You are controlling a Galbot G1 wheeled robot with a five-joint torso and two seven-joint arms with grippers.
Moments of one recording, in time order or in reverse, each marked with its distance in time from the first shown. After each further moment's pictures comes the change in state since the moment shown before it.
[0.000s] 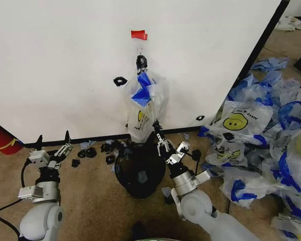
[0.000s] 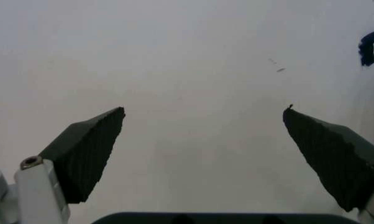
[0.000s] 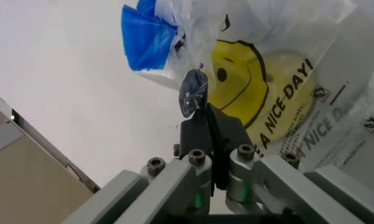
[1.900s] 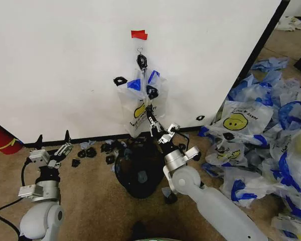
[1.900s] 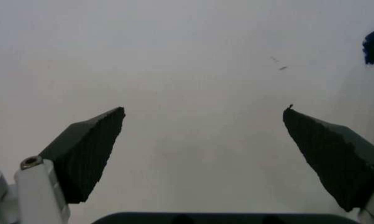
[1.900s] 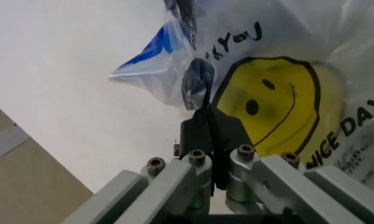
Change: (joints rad) left arm -0.012 -0.005 -0.002 0.004 0.004 0.015 0.000; right arm 0.229 0.089 -0.034 -0.163 0.103 -0.075 -0.021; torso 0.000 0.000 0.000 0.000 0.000
